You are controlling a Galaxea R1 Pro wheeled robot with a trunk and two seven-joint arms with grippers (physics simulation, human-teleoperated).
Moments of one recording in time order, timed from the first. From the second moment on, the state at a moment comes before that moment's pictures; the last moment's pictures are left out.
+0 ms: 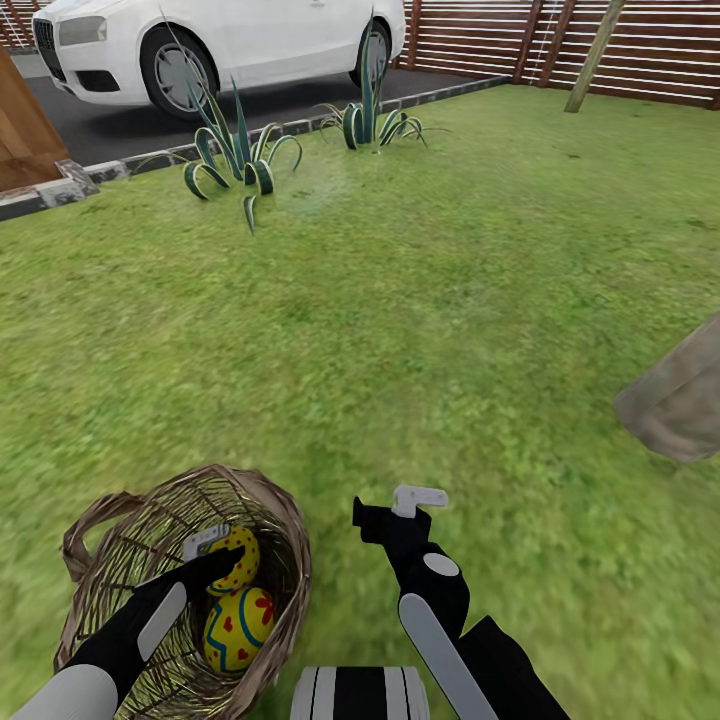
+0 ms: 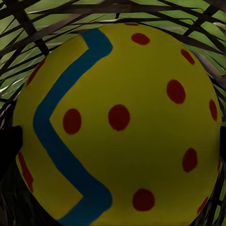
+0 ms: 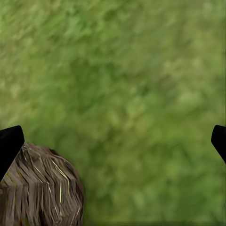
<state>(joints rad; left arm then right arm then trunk) -0.55 0.17 -0.08 -0.60 0.52 0.24 -0.03 -0.37 0.08 0.60 -1.59 -0.59 0.51 -0.70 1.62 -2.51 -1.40</state>
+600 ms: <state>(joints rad) -0.55 0.17 -0.08 -0.61 0.53 0.24 -0.04 -0.37 0.08 0.60 -1.59 -0.59 0.51 -0.70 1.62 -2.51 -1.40</state>
